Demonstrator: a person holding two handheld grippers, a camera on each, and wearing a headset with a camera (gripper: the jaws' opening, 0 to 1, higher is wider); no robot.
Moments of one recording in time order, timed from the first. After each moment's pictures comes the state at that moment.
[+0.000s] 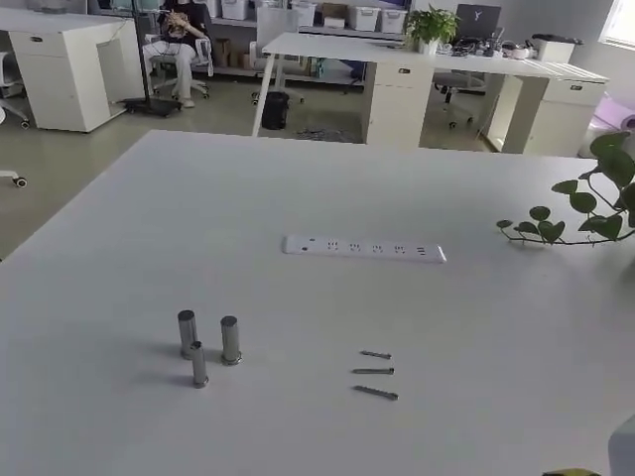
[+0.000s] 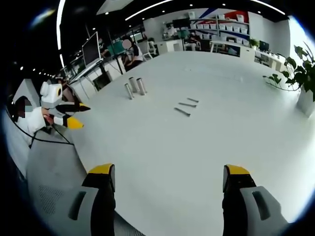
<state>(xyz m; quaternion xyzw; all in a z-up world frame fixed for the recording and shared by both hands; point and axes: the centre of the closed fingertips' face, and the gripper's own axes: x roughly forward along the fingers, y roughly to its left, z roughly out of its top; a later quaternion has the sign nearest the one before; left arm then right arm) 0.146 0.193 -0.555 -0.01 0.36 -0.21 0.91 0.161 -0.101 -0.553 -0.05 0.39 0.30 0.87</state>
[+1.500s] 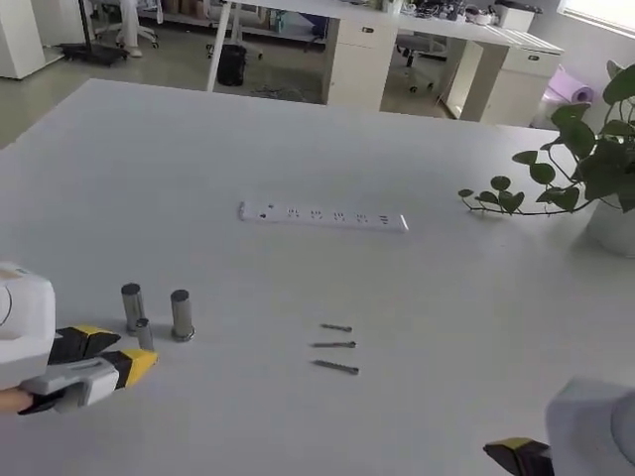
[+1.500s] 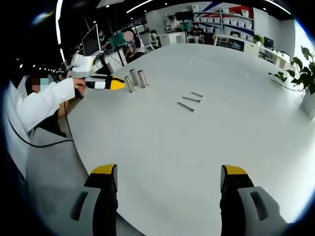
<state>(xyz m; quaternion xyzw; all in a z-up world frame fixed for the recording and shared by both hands) 0.300 0.185 -0.567 0.02 0.30 -0.25 0.92 0.163 -0.093 -0.563 -0.07 0.42 0.31 0.85</state>
